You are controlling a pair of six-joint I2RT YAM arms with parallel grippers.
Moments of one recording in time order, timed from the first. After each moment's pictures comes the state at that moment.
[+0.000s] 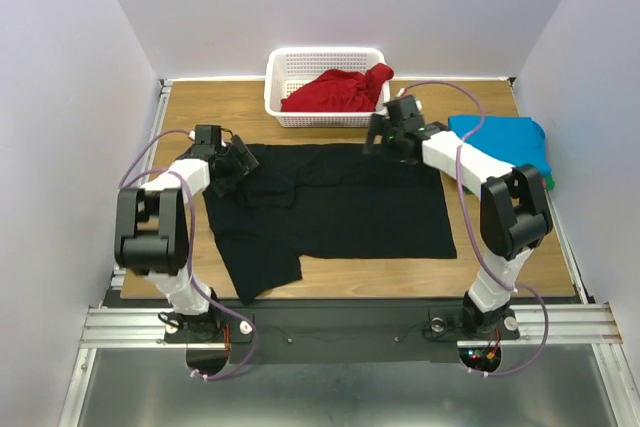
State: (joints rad) left arm -0.04 1.59 0.93 -0.24 0.15 -0.68; right arm 0.47 1.79 1.36 -0.41 0.14 0.58
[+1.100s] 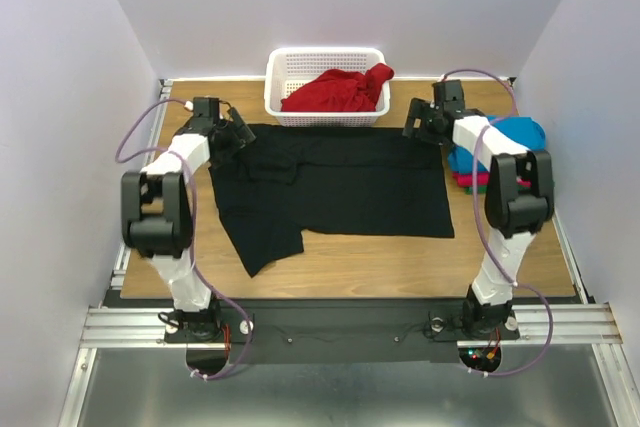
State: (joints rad) left arm -0.03 1.86 1.28 -0.28 0.11 -0.61; right arm 0.12 2.02 1.51 -0.35 0.07 0.35
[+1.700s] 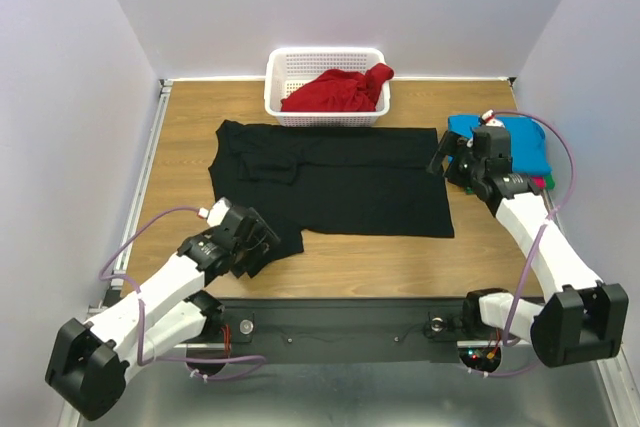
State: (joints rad) left arm -0.58 0.83 0.42 -0.55 -0.16 -1.17; right arm 0.12 1.15 0.91 -0.42 0.05 0.49
